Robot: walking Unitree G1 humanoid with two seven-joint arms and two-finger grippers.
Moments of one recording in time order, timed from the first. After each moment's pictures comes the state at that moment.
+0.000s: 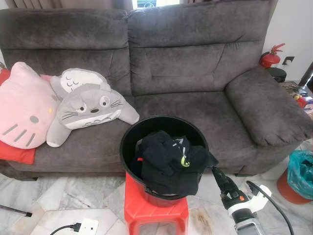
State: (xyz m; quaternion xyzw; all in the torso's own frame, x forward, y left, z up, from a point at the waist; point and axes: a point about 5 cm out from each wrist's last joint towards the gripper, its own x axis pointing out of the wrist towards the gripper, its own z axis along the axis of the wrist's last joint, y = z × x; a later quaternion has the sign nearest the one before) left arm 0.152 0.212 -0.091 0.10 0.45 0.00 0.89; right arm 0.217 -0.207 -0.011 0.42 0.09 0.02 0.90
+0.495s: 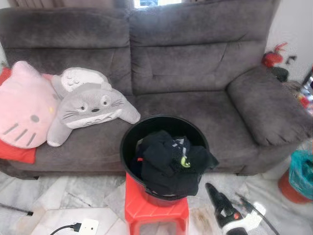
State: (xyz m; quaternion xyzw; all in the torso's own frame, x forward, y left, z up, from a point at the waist) left arm 0.153 0.212 -0.090 0.10 0.45 0.00 0.89; right arm 0.179 -0.185 -0.028 0.43 0.12 0.01 0.89
